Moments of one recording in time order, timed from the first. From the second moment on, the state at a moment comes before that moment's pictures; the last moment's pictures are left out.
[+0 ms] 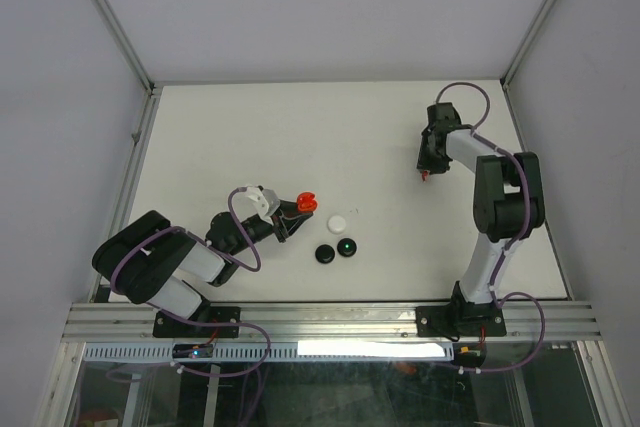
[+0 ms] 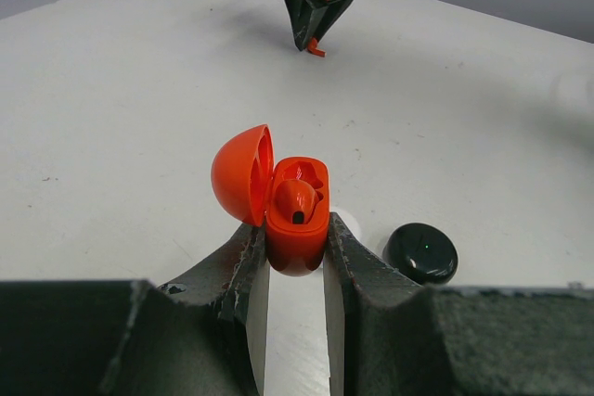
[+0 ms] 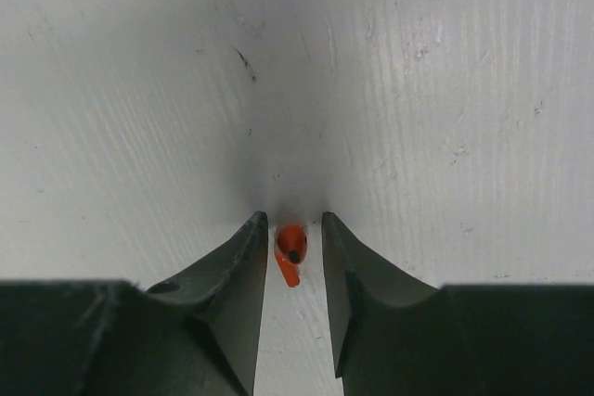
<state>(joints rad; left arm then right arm) -0.62 1.52 0.12 1.49 0.41 -0.10 0.11 1.89 1.24 -0.47 0.12 0.27</state>
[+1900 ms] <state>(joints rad) -0.62 1.32 0.12 1.49 0.48 -0.19 0.35 1.45 1.06 -0.55 0.03 0.26</state>
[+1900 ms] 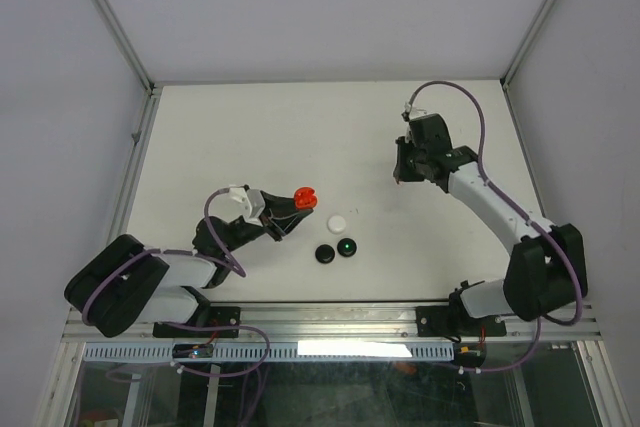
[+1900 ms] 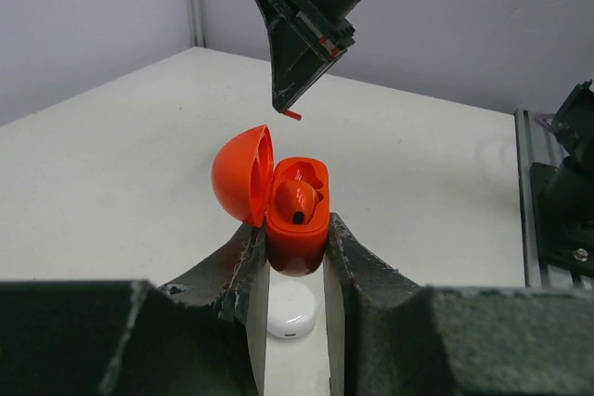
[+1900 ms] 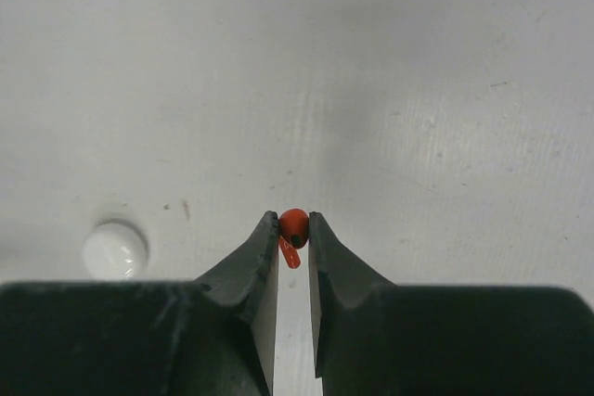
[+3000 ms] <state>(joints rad) -0.62 1.21 0.20 1.49 0.60 -0.30 0.80 0.90 0.79 0.05 -0.19 0.30</state>
